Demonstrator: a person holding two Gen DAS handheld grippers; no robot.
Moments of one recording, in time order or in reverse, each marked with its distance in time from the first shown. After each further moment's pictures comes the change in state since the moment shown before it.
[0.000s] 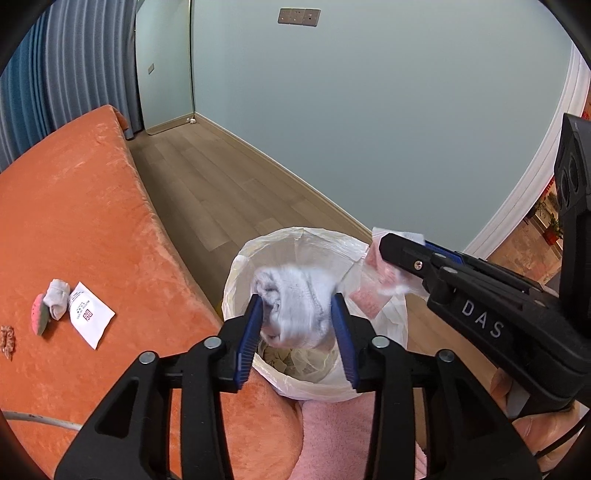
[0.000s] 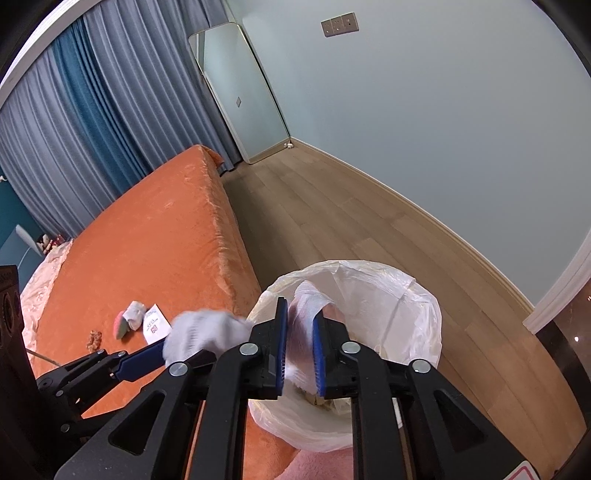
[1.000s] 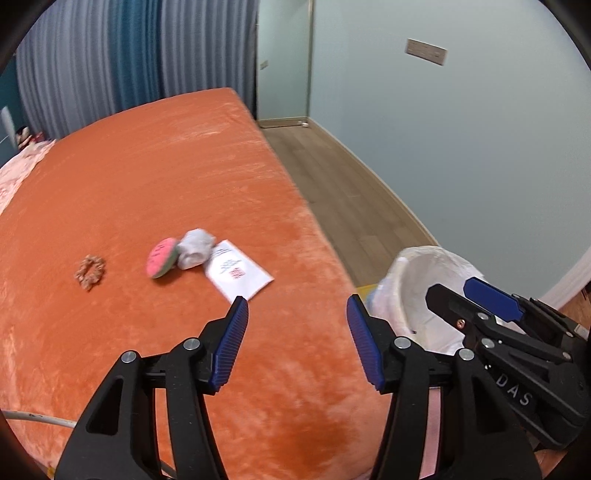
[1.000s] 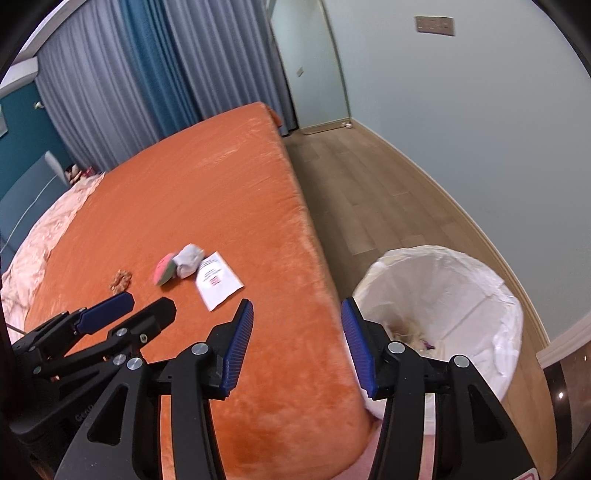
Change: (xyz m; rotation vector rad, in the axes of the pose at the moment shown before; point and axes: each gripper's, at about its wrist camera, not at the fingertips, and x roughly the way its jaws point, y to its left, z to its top) left arm -0.081 0.139 -0.047 -0.269 -0.059 0.321; right arm 0.030 0.144 -0.041 -0.254 0.112 0.110
